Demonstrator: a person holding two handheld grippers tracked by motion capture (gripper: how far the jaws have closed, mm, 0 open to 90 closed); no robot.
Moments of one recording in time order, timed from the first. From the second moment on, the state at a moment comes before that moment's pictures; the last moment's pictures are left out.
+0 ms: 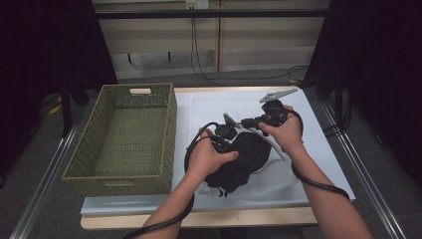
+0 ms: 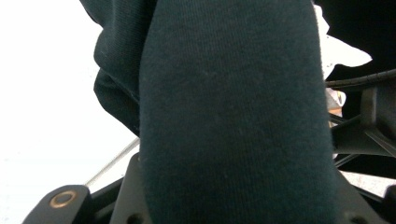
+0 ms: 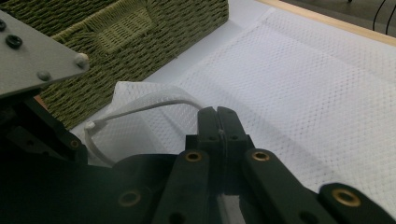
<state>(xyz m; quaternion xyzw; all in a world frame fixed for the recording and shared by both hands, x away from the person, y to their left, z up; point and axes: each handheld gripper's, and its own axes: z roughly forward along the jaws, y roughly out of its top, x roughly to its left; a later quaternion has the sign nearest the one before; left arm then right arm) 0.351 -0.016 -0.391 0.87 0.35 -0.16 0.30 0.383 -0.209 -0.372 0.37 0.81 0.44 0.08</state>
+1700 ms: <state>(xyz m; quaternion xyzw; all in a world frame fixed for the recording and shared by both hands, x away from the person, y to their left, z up) 0.369 -0.015 -0.405 0.85 0.42 -0.11 0.30 0.375 -0.210 -0.368 0.36 0.81 0.46 0.07</state>
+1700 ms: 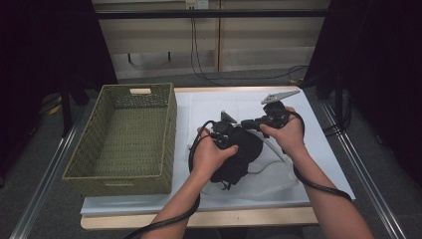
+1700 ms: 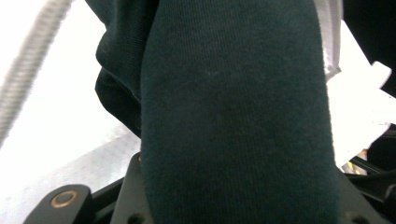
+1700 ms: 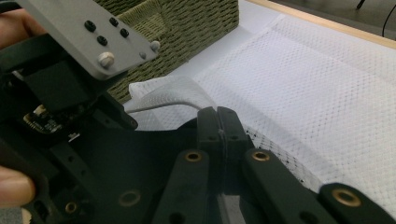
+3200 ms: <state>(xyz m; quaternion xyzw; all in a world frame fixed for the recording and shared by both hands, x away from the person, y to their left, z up) 0.378 -0.017 -0.414 0.83 0.46 -0.08 0.30 0.373 -0.218 -0.373 0.37 0.80 0.46 0.07</state>
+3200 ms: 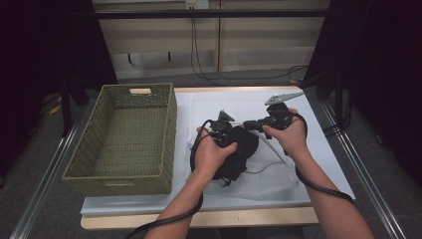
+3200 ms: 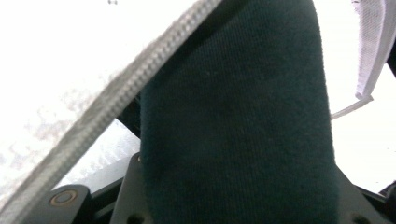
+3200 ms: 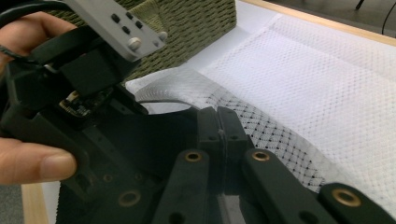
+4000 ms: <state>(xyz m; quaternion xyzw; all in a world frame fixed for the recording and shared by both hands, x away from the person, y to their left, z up) 0.386 -0.023 -0.423 0.84 0.46 -0.09 0.29 0.395 -0.222 -0.383 0.40 0.80 0.45 0.07</state>
